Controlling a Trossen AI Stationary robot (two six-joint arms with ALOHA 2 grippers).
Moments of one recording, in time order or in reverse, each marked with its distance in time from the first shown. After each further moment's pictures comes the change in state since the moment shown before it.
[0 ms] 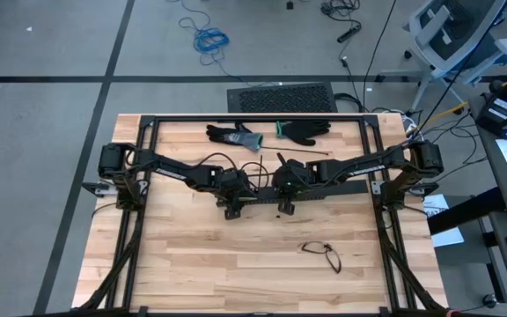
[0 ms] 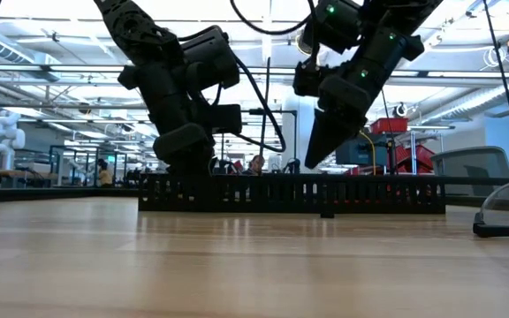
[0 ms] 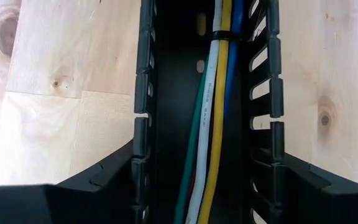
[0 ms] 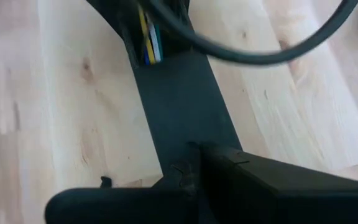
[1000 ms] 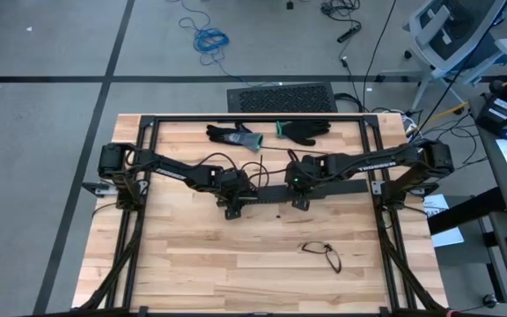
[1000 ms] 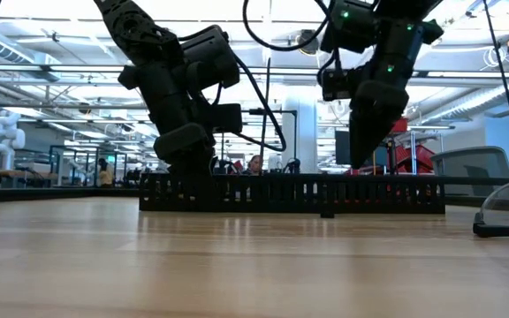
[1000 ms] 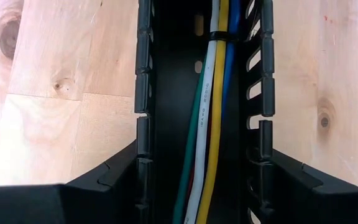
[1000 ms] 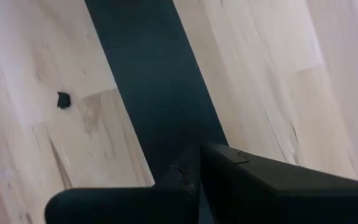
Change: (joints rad) left arm 0.000 0.000 0.000 0.003 -0.002 0.000; right arm -0.030 -0.102 0.000 -0.324 0.023 0.013
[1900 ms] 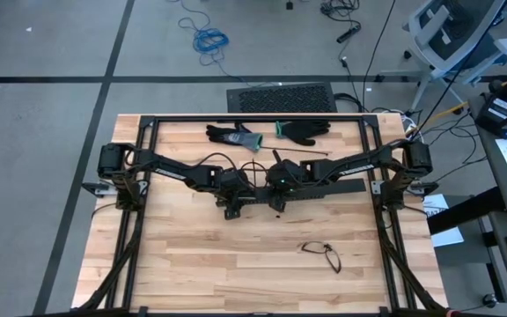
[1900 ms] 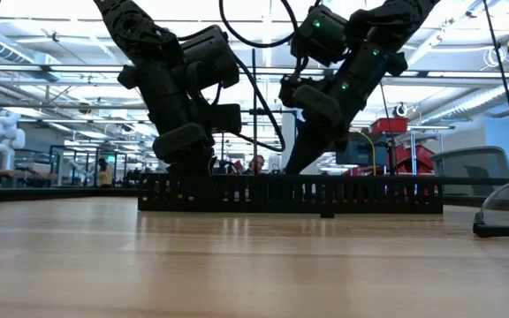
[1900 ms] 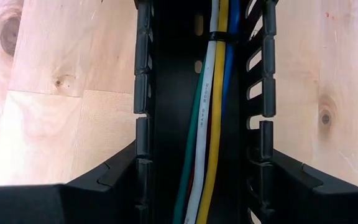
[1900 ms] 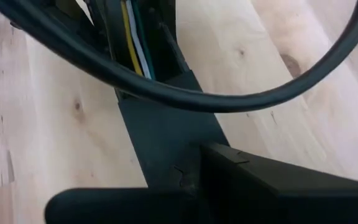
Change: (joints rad) left arm 0.000 0.000 0.000 -0.004 -0.002 0.002; right arm 0.006 0.231 0.005 0.429 -0.052 0.076
